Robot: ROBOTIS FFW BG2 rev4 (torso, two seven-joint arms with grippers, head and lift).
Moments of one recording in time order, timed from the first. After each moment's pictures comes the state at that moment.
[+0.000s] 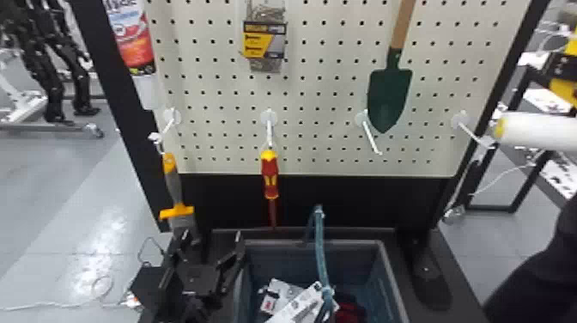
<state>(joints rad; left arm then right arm) 0.20 0.08 -0.21 -1.62 0.14 -0.32 0.08 -0.38 -0.72 -0.33 -1.80 -0.91 0.91 1.13</state>
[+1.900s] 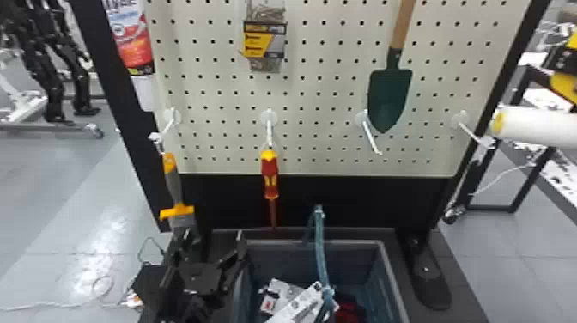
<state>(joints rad) 0.20 0.08 -0.21 -1.62 0.14 -0.32 0.08 -0.38 -0.71 -0.33 -1.80 -0.95 0.89 1.13</state>
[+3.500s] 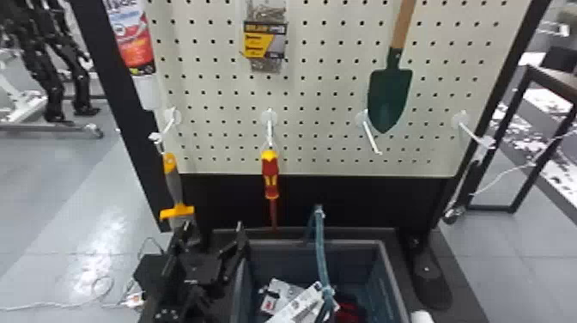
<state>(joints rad) 0.17 0.07 -0.20 -1.61 0.14 -0.31 0.08 -0.38 -0.75 -0.30 -1.81 -1.03 0.89 1.08</state>
